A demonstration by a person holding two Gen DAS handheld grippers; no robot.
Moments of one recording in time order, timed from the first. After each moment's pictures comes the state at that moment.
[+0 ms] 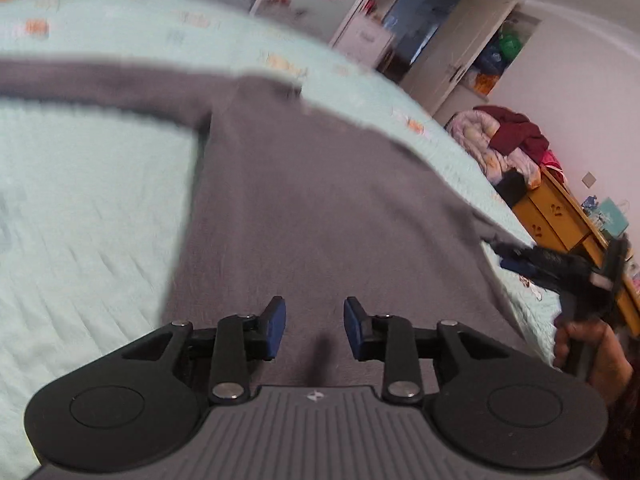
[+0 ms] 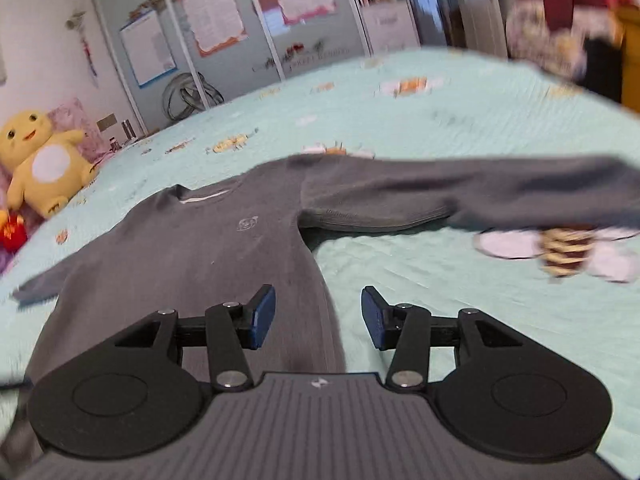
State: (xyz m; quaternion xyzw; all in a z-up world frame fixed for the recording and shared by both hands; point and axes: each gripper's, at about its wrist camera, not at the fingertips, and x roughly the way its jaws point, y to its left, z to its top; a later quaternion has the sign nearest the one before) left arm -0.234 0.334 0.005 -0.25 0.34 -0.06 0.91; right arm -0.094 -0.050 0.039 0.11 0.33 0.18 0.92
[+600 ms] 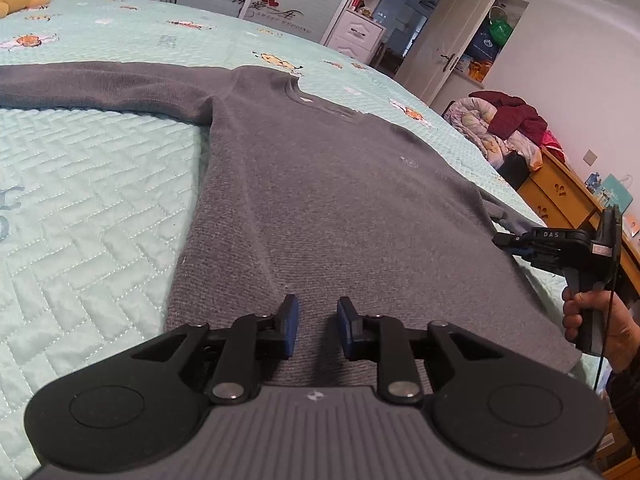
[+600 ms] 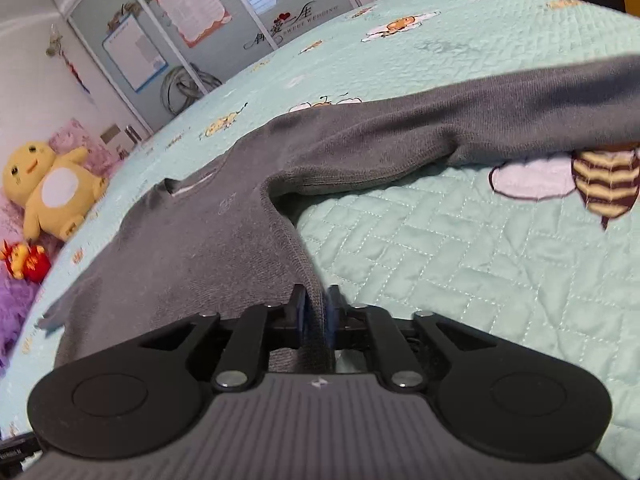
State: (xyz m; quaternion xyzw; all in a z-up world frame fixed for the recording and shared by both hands) left arm -0.243 0.331 0.001 -0.21 0.34 -0.05 0.92; right arm -0.082 -0.064 0.015 0.17 0.36 0.18 0.90
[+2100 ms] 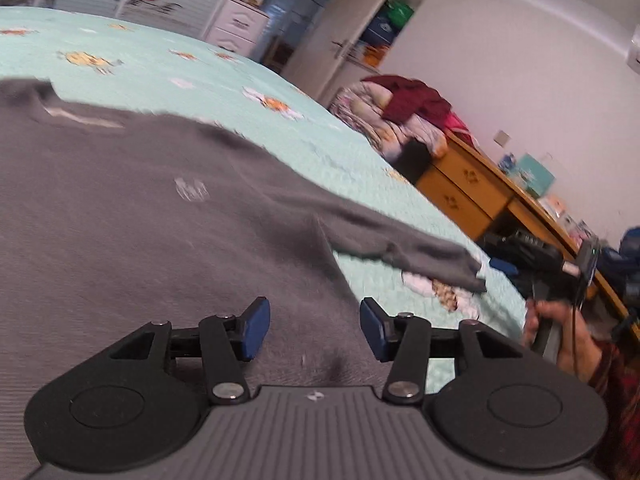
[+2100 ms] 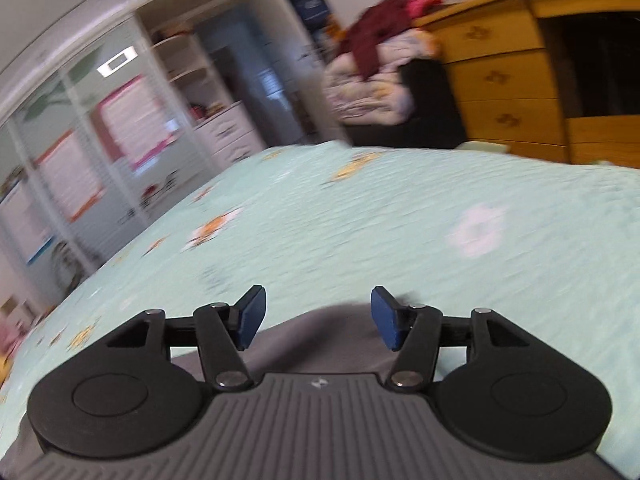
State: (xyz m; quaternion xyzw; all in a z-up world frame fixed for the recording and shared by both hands) left arm -0.074 0.170 -0.013 -0.21 0.29 -0.22 0.91; right arm -0.023 -0.297 0.035 0.26 0.20 -0.05 0.94
